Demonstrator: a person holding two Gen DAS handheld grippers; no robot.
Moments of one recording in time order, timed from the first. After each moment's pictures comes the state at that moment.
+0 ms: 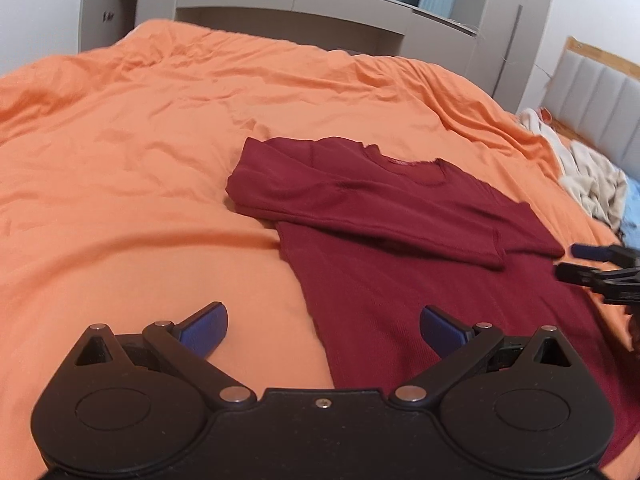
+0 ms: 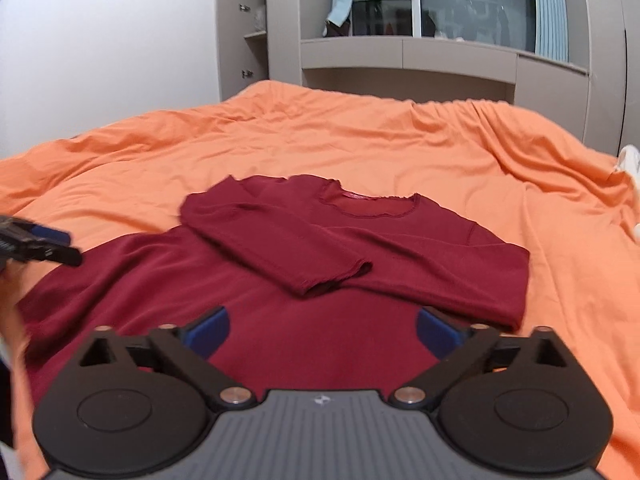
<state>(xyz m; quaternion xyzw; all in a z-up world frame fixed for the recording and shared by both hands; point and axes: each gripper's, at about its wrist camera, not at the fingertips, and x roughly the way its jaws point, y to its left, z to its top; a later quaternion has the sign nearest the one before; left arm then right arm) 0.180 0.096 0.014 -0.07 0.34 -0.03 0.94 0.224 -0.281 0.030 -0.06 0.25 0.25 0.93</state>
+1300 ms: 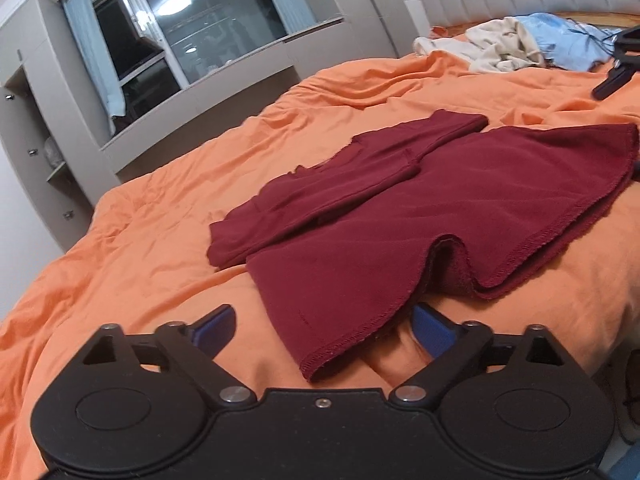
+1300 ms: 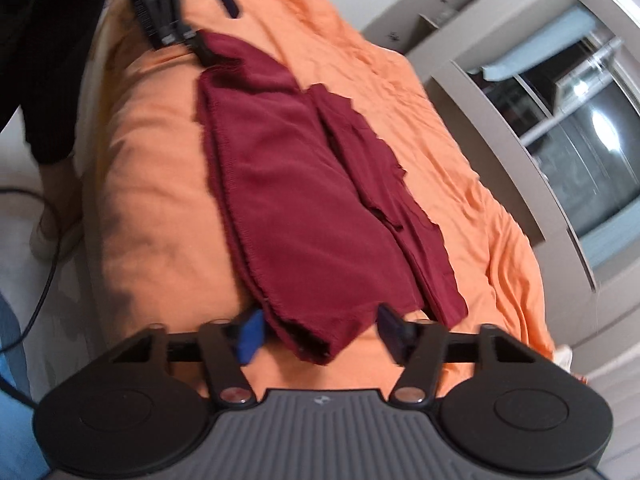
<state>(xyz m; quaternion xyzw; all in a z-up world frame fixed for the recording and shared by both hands) 0.060 0.011 0.004 0.24 0.25 -0.07 0.93 0.057 -0.258 -0.013 -0.48 0.18 0.26 0.82</state>
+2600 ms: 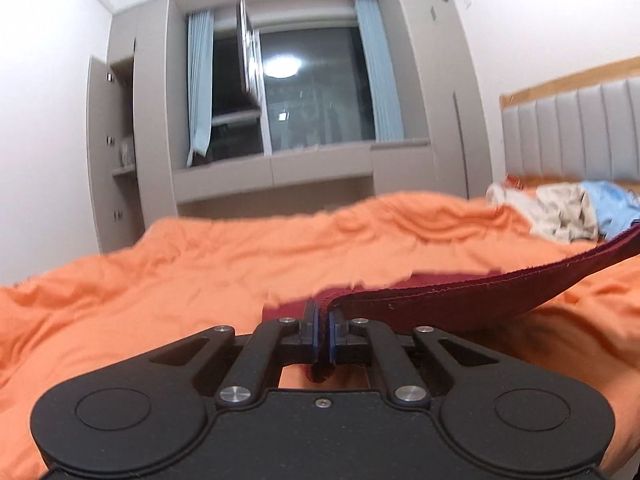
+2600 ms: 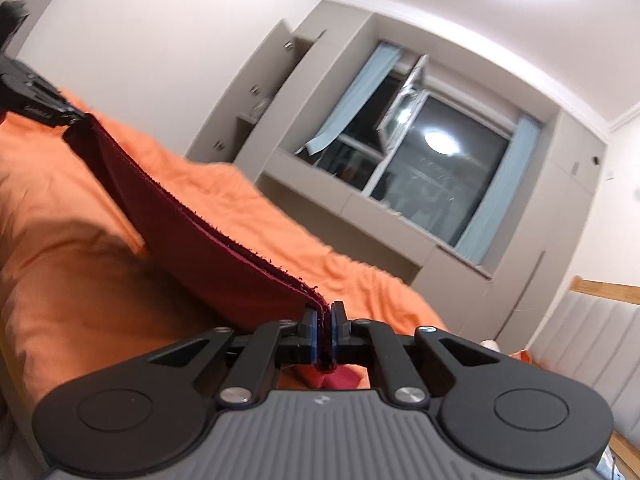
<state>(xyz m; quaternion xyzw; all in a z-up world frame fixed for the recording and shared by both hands) 0.023 0.044 0.068 0.08 0.08 -0.01 0.99 0.029 -0.308 0.065 -0.26 -0.01 0.12 0.96</state>
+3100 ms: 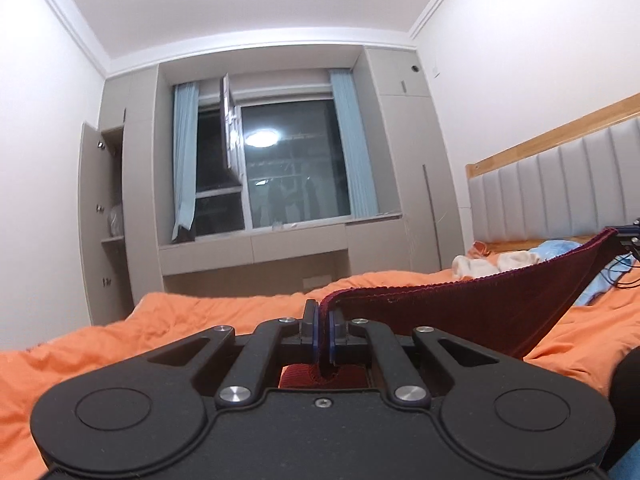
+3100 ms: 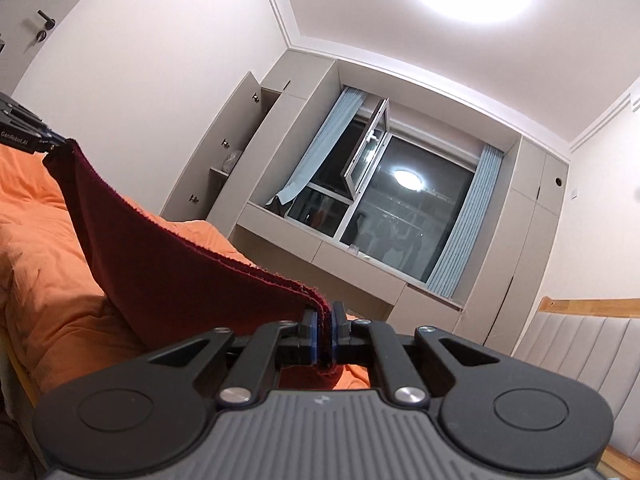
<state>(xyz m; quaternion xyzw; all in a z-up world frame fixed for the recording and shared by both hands) -0.093 0.001 0.136 0.09 -0.01 -0.05 0.99 -0.060 -0.344 0.117 -0.22 -0.07 0.11 0.97</state>
